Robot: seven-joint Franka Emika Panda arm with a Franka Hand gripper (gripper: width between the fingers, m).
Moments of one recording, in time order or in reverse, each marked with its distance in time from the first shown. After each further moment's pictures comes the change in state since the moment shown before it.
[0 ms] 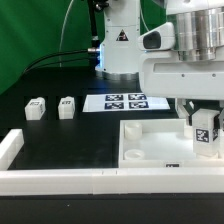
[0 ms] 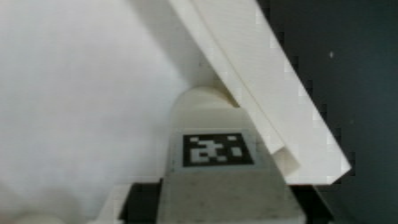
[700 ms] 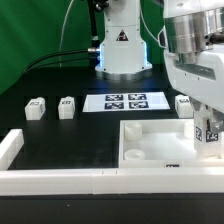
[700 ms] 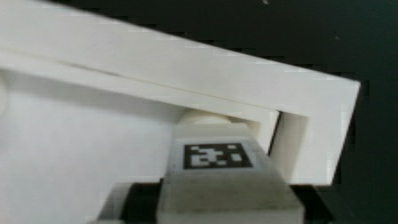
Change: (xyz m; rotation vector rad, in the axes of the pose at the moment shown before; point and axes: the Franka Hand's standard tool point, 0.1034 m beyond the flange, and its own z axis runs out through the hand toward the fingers) arm -0.003 -0.003 0.002 0.033 -0.043 0.710
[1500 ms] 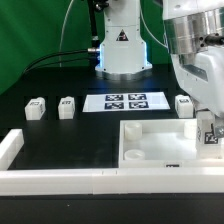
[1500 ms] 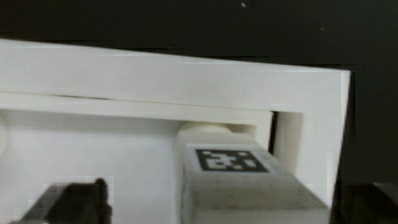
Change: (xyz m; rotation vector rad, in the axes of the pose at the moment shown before) arm -0.001 0.000 0.001 0.007 -0.010 -0.068
